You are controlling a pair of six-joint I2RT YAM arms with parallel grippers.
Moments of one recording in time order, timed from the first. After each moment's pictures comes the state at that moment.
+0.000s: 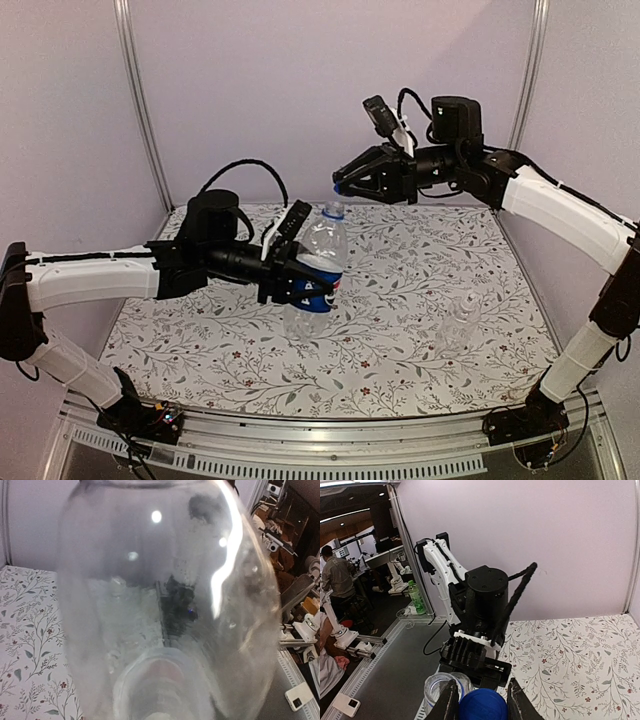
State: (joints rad) left arm -0.86 1.41 0.94 0.25 0.85 -0.10; right arm 0.68 1.63 1.61 -0.15 -1.13 0.01
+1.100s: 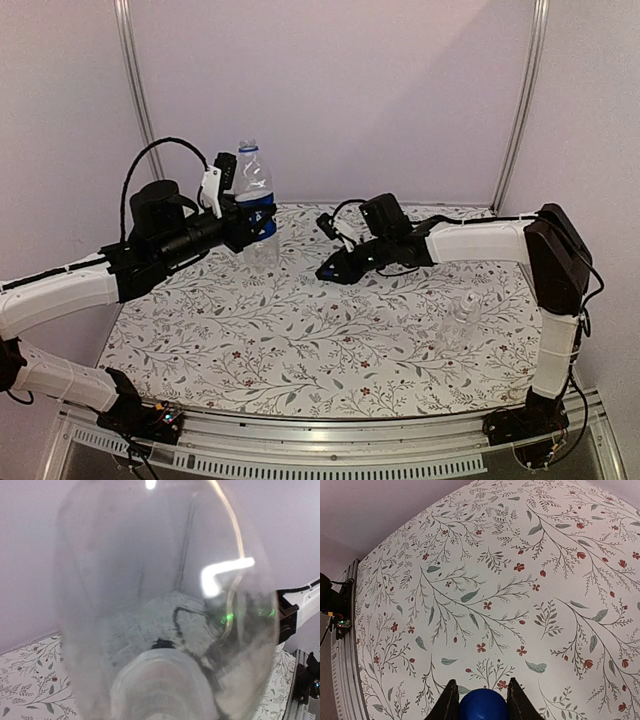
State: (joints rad) left arm -0.71 1.17 0.84 0.28 0.09 -0.14; right arm 0.76 1.95 1.37 -0.10 -0.44 0.06
